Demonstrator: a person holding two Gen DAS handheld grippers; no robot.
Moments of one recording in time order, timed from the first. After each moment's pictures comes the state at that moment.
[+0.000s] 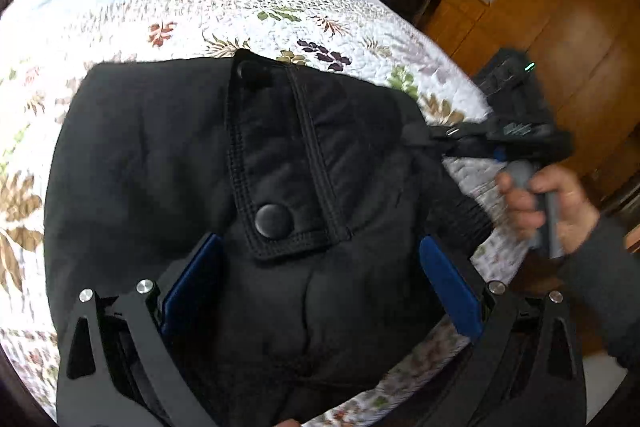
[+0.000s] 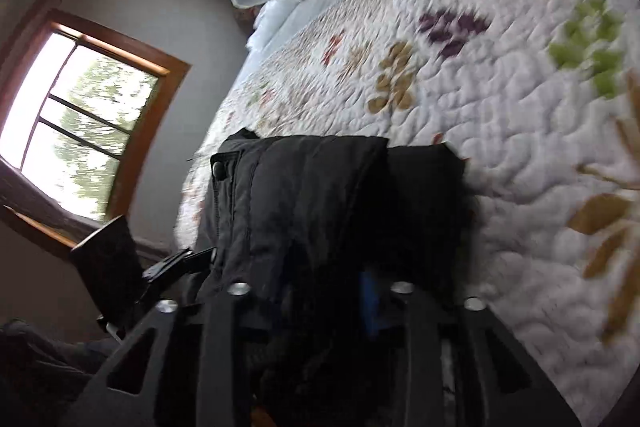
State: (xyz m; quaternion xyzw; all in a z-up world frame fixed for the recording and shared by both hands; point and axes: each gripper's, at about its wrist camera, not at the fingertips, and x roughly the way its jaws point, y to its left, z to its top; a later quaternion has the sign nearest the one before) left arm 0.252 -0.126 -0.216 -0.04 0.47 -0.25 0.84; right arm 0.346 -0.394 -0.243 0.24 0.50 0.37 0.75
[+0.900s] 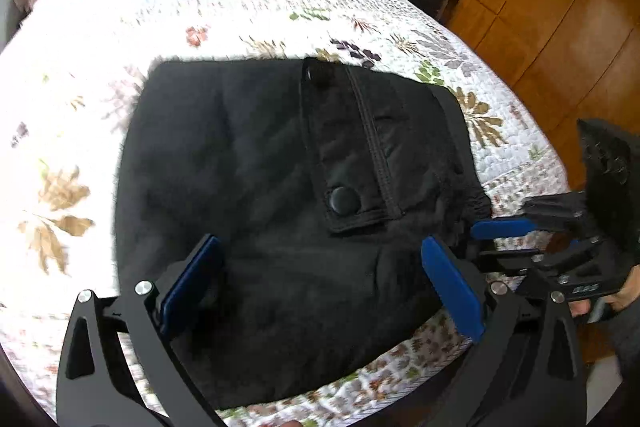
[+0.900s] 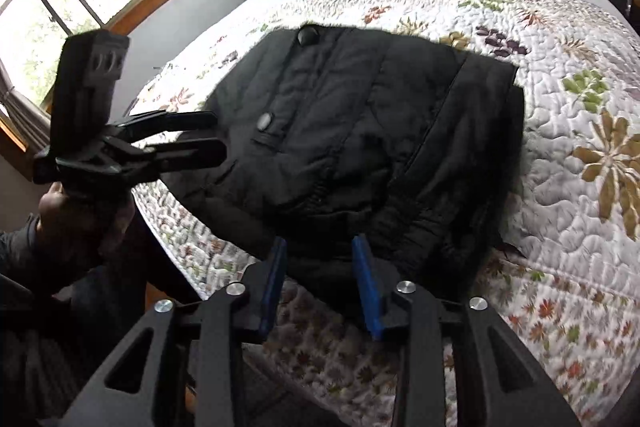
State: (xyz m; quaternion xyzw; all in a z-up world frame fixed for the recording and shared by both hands) left arm 0.236 -0.098 -0.195 0.00 0.48 -0.20 0.86; right arm 0.207 -0.319 -0.208 0.03 0.49 0.35 0.80
